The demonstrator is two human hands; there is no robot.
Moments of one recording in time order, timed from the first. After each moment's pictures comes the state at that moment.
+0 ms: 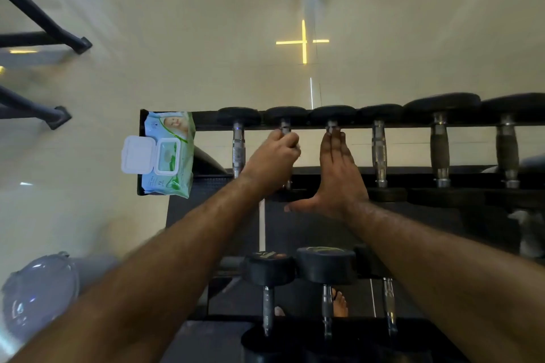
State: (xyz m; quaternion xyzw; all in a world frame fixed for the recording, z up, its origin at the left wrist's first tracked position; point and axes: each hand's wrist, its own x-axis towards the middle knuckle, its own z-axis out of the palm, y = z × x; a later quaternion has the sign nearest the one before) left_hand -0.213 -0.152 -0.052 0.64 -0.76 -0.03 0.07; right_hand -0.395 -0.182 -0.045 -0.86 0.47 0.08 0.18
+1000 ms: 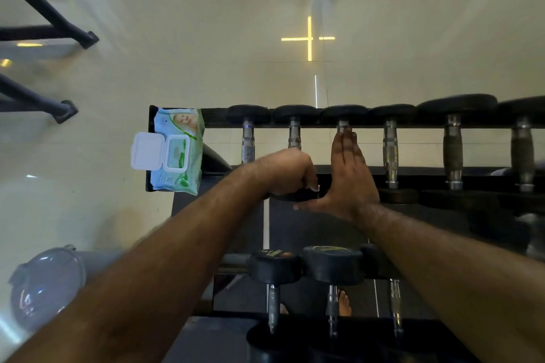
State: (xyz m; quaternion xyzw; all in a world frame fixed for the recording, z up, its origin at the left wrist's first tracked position) left_hand -0.211 -0.154 -0.006 0.59 -0.73 -0.34 -0.05; right_hand -0.393 -0.180 -0.042 -0.86 0.47 0.06 0.18
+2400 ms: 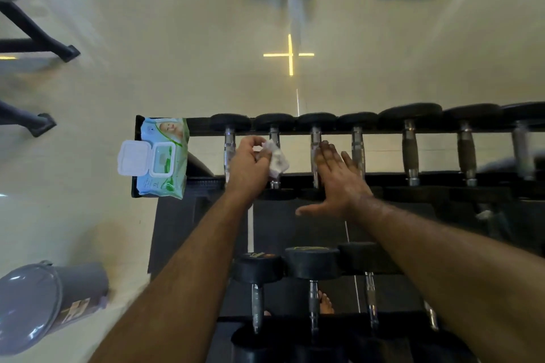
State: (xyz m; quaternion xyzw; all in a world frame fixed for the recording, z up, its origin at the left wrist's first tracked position) left_hand -0.227 -0.114 -0.004 0.73 -0.29 -0.40 0.47; right_hand -0.435 -0.194 -0.024 -0.87 0.42 0.17 0.16
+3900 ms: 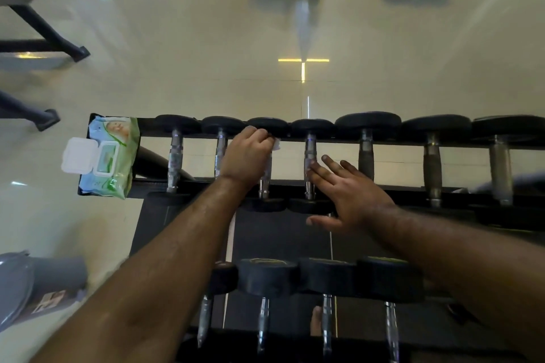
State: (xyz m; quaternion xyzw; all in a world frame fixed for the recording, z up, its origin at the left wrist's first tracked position) left_hand -0.311 -0.215 -0.042 0.71 -0.69 0.10 0.12; right_hand -0.577 -0.281 -0.030 -0.95 0.23 0.16 0.10
